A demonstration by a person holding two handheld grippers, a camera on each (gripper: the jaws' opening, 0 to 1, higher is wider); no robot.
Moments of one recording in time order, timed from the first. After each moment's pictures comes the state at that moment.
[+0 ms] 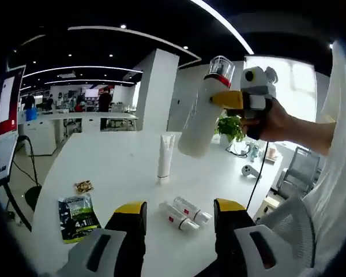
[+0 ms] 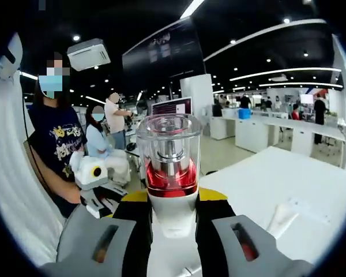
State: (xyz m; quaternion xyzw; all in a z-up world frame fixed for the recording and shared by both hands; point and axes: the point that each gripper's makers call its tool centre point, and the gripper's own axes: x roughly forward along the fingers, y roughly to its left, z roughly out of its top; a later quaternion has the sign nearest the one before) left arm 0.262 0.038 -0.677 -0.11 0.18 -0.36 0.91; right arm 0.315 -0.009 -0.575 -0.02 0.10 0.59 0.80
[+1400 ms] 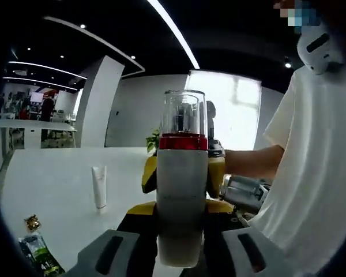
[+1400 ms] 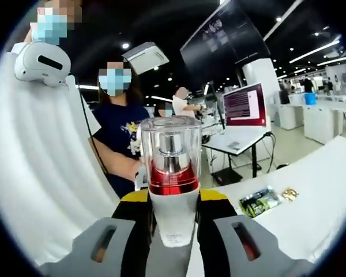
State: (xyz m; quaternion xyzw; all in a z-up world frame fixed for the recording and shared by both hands) left arm 0.244 -0.021 -0.615 -0.10 0.14 -0.53 0.83; right arm 0.243 0.021 -0.577 0.04 0.15 0.76 0.64
